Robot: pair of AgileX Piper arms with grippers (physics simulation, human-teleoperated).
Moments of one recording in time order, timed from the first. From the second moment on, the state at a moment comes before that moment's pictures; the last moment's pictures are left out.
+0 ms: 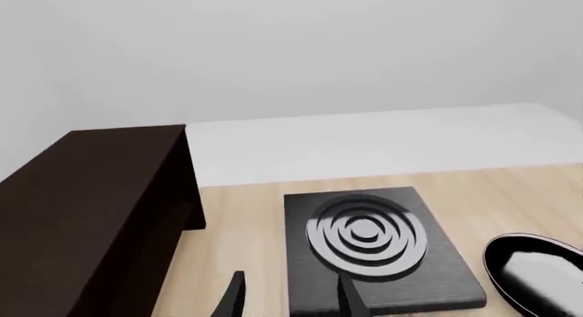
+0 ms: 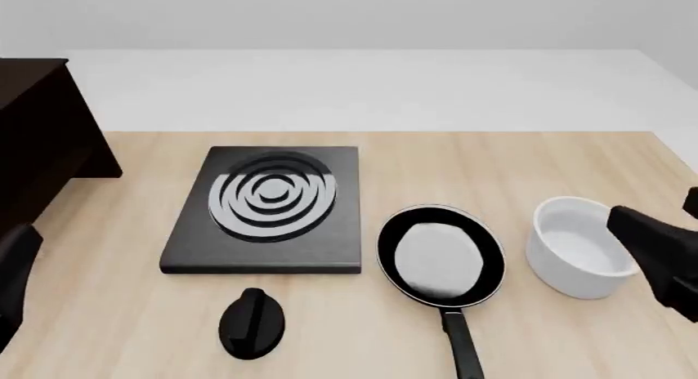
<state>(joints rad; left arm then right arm) -0.05 0.08 -0.33 0.31 0.04 0.26 0.37 -0.59 0.56 -0.03</state>
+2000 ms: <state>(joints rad) -0.06 0.10 -0.36 0.33 -0.01 0.68 1.01 -0.31 0.35 0.26</state>
